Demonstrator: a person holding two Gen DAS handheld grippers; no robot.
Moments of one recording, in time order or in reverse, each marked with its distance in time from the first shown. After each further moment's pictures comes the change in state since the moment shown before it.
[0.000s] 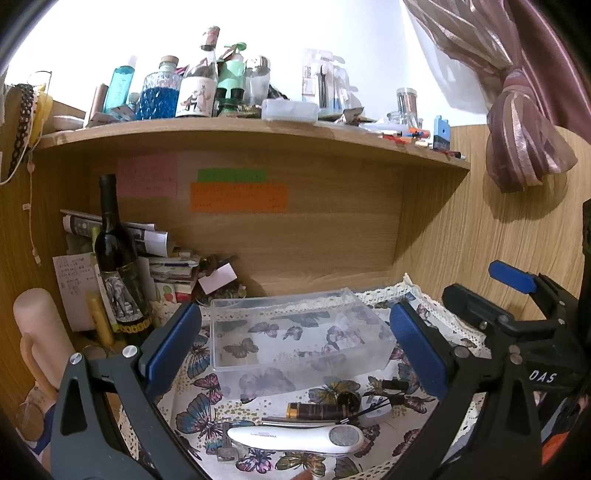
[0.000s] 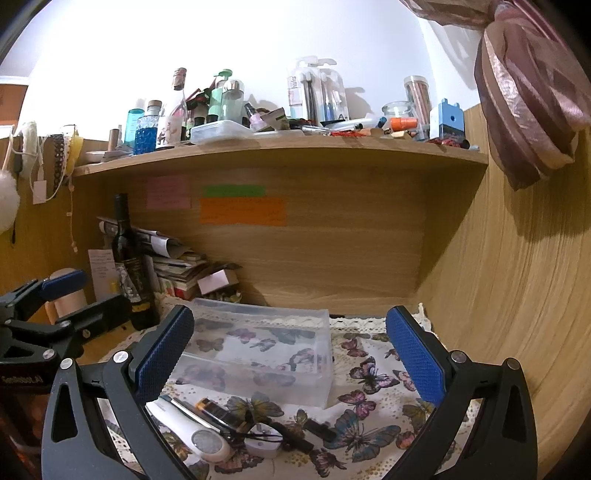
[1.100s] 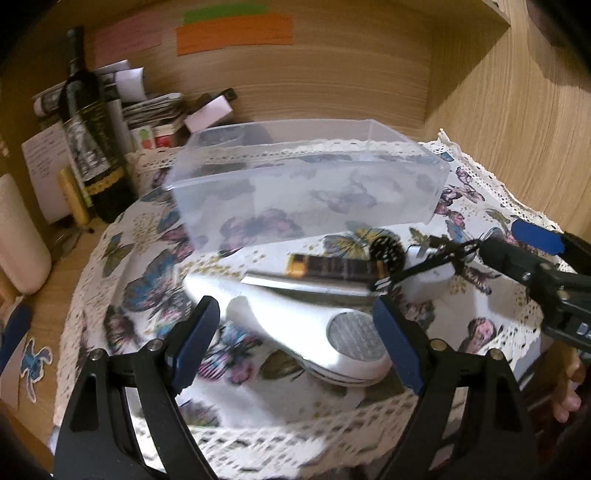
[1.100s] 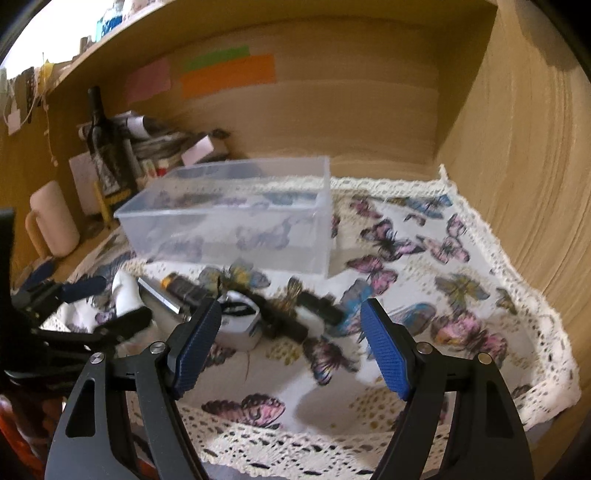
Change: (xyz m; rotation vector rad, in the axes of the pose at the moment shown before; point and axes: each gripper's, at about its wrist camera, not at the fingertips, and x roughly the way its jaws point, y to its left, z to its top) left arm 0.074 -0.007 -0.119 0.007 0.463 0.085; right arm 0.054 -0.029 -0.100 0.061 0.407 0.078
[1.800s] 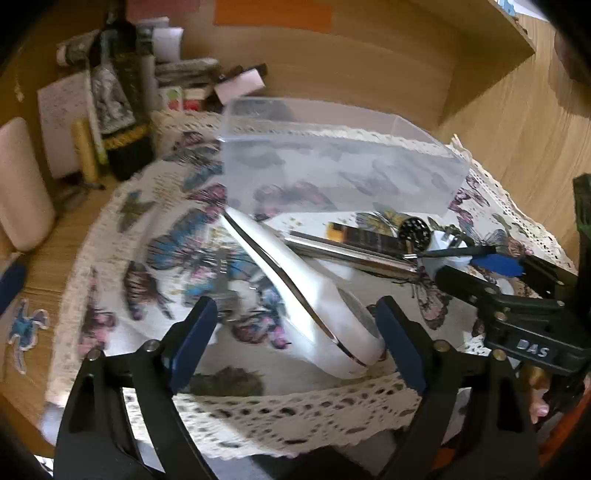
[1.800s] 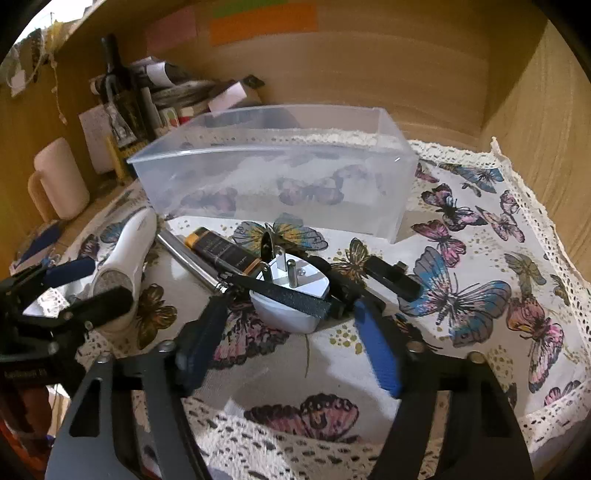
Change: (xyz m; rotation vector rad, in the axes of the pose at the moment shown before) left arm 0.004 0.033 -0.015 -0.105 0.057 -0.060; right arm 0.044 0.035 -0.008 -0.048 0.146 0.065
